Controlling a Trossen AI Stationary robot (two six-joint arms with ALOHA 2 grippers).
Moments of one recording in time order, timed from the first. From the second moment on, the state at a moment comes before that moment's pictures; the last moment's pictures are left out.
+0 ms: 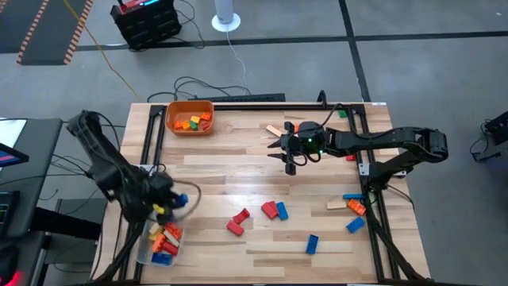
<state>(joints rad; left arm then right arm) -0.86 0.87 0.90 -1.00 -0.61 -1.33 -0.21 1.36 0.80 0.13 -0.10 -0.21</state>
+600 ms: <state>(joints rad) -0.19 0.76 0.90 -1.31 -1.11 -1.09 -0.06 1.36 0.71 0.30 -0.11 -0.16</state>
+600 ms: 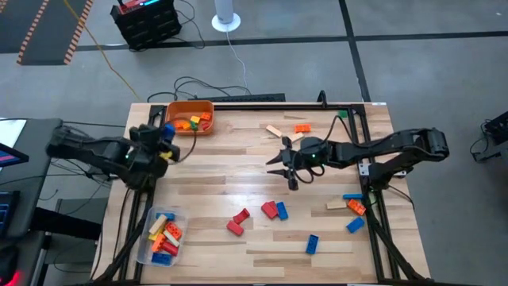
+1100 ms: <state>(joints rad) 0.34 0.82 0.90 -0.88 -0.89 -0.35 -0.04 1.36 0.69 0.27 -0.11 -0.10</state>
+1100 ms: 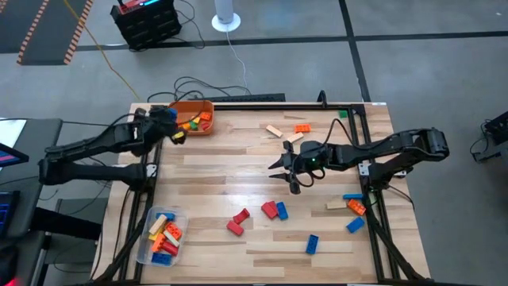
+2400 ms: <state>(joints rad) 0.89 1.48 0.90 -0.66 -0.40 0.30 -0.01 1.36 0.69 0.18 -0.11 -0.12</state>
